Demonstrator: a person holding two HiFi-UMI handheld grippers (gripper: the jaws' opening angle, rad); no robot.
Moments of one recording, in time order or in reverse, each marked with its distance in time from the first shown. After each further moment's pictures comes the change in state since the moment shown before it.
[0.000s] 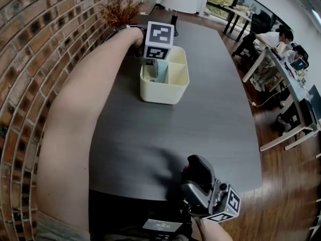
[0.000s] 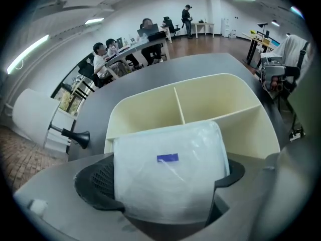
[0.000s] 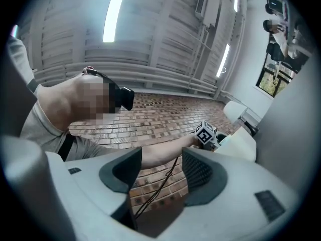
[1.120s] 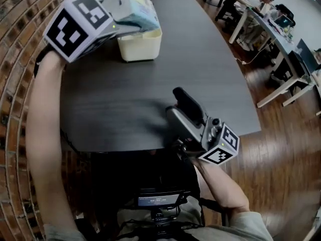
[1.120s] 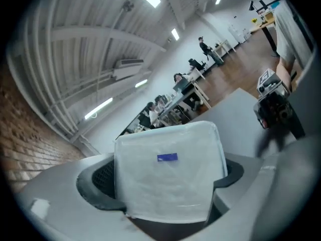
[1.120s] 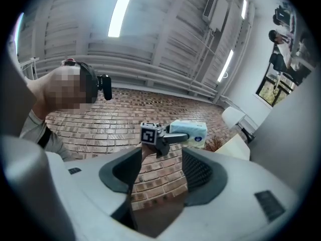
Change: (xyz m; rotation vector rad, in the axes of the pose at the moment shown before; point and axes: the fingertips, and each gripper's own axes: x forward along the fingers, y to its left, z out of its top) left arm -0.241 -0.127 0.043 -0.102 -0.506 0.718; right arm 0.009 0.008 -0.004 -0.075 0.014 -0.067
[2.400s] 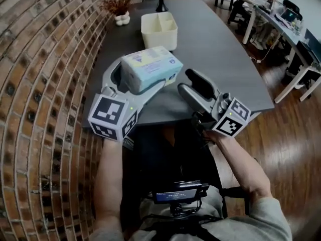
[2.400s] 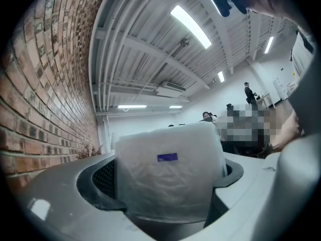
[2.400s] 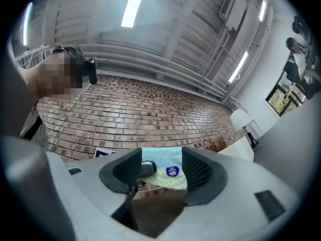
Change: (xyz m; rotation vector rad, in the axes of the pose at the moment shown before) left arm -0.107 -0.172 -0.026 -0.601 -0.332 0.185; right arm -0.011 0.028 -0.011 -0.112 0.072 0.044
